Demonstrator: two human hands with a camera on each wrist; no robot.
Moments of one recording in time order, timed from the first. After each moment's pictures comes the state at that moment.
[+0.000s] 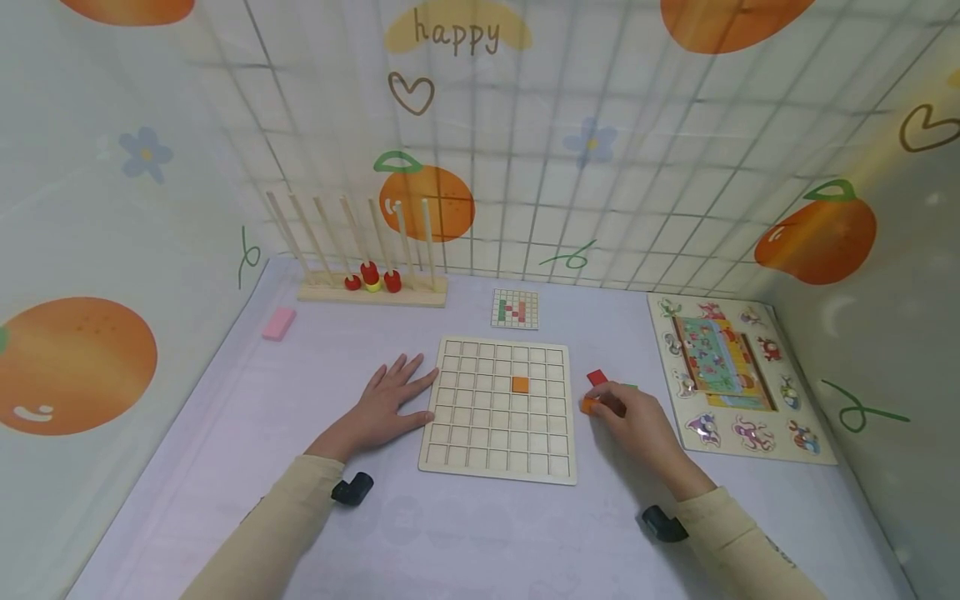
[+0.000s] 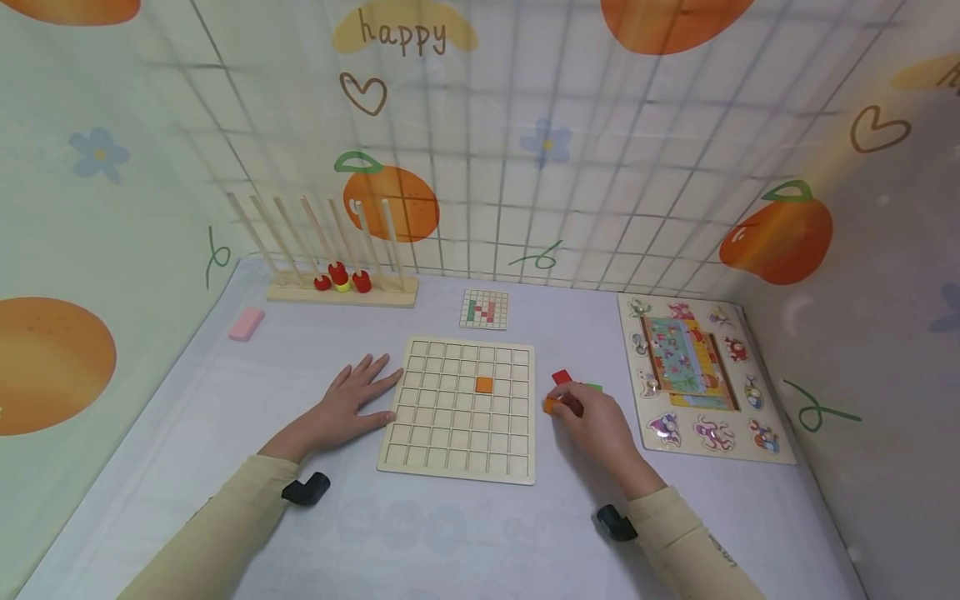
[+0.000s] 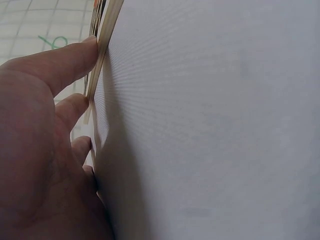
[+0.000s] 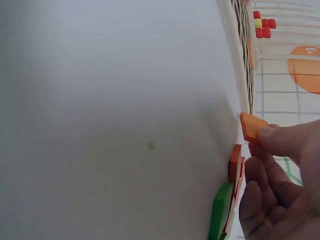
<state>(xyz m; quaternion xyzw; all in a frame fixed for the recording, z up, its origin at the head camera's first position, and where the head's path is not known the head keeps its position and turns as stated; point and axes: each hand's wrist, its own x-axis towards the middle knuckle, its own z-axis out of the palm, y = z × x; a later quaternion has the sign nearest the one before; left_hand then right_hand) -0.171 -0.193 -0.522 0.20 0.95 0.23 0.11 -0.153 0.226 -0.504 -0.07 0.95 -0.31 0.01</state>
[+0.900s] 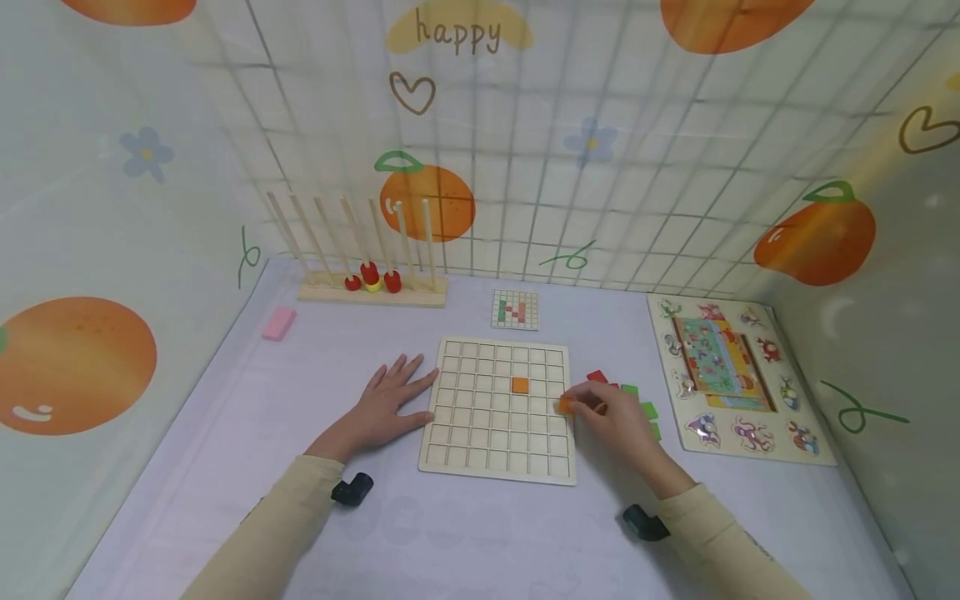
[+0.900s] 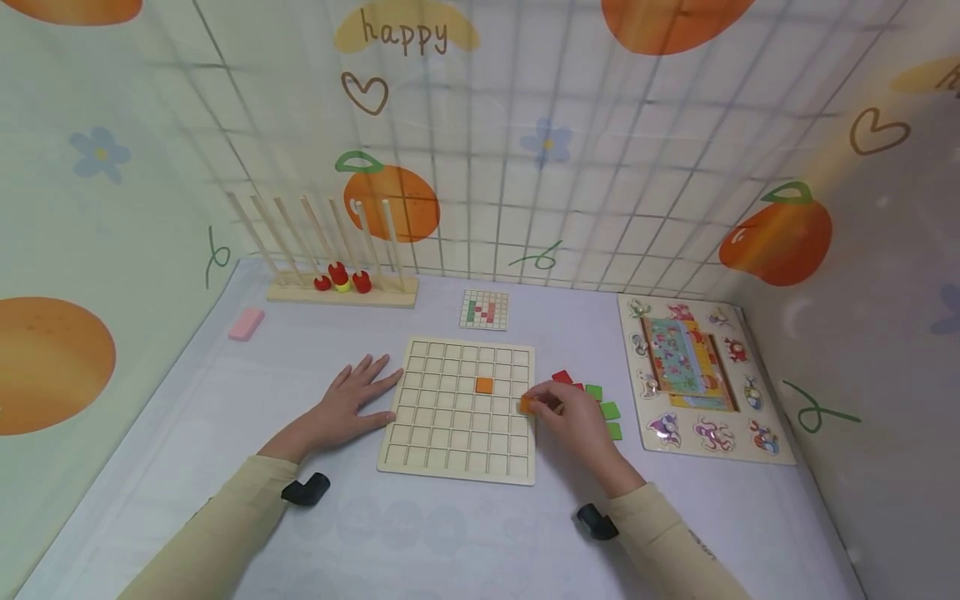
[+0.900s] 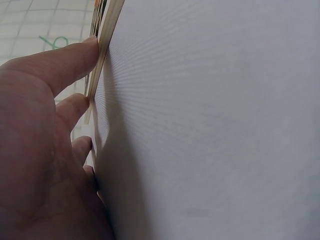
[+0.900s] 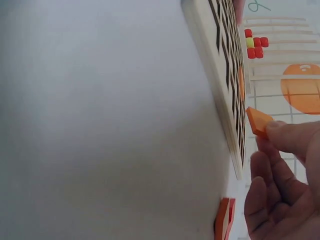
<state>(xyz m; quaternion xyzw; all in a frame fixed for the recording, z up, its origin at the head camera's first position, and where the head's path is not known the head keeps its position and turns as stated) -0.171 -0.194 -0.523 0.20 0.95 0.23 0.10 -0.155 0.200 -0.499 -0.08 0.93 -0.37 0.02</state>
